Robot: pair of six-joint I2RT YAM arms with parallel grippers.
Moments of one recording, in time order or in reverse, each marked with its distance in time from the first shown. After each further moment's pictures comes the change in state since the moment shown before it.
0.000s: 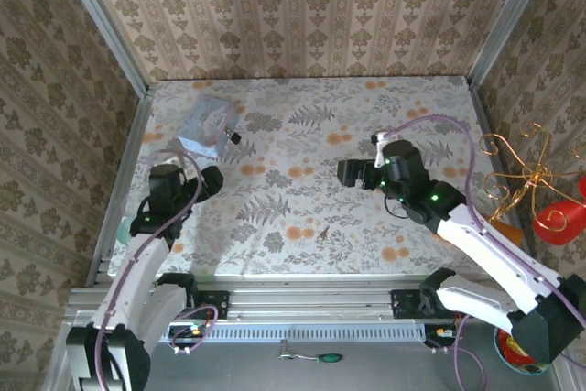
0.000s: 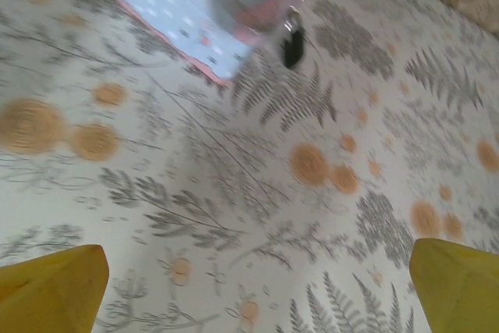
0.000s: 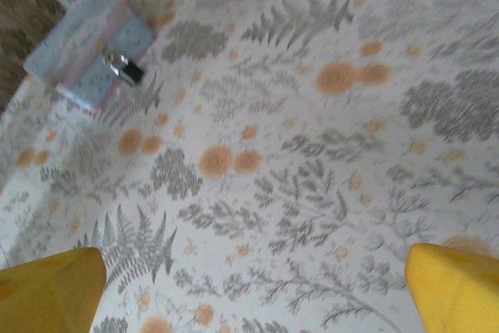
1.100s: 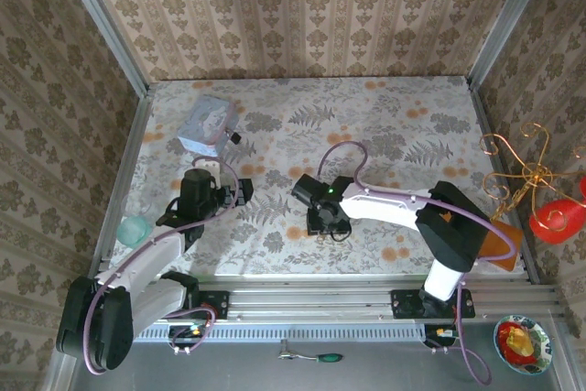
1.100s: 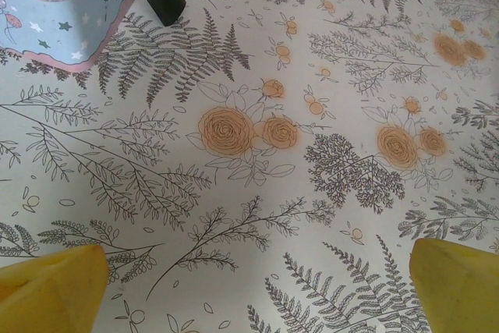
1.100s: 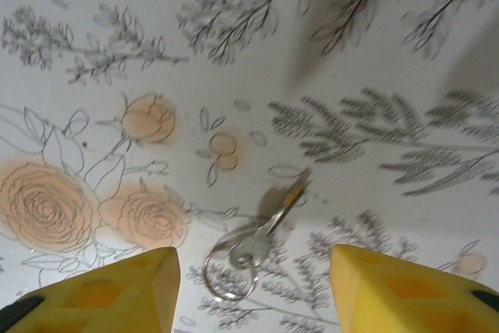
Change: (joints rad) left arm -0.214 0.165 -0.127 0.343 -0.034 0.166; right arm 0.346 0.690 0.239 -0.370 -0.016 0.445
